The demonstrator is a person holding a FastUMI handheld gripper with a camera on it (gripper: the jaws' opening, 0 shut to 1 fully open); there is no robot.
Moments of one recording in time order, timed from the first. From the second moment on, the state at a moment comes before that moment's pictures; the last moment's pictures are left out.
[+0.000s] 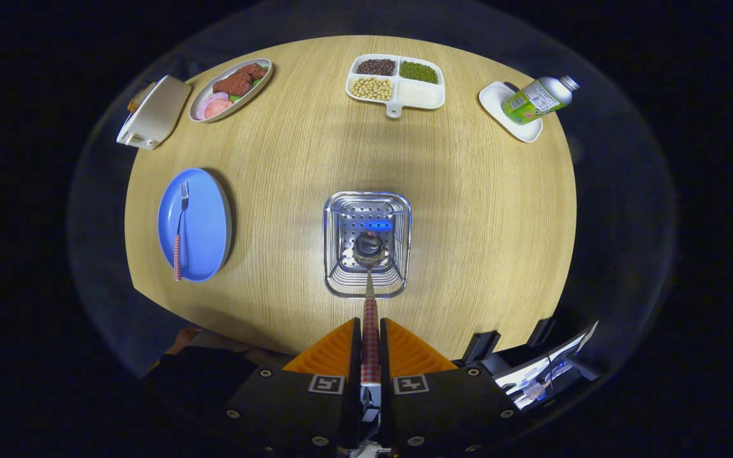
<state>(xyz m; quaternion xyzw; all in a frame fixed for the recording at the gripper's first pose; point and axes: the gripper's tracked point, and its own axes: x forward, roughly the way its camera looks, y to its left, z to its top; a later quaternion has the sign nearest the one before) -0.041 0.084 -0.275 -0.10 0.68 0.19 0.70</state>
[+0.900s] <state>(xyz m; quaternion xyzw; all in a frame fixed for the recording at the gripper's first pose) -0.006 0.112 -0.263 -0.03 0.58 0.17 0.79</state>
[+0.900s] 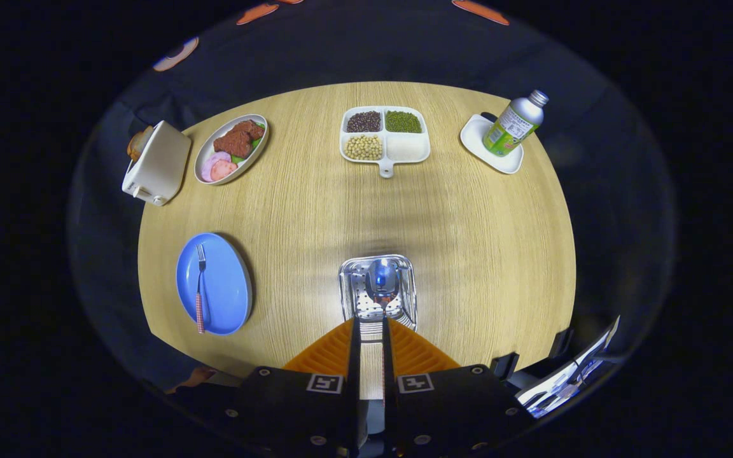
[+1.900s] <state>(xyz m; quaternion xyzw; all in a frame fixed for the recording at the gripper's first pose) -0.077 0.314 -0.233 -0.02 0.45 0.27 0.85</state>
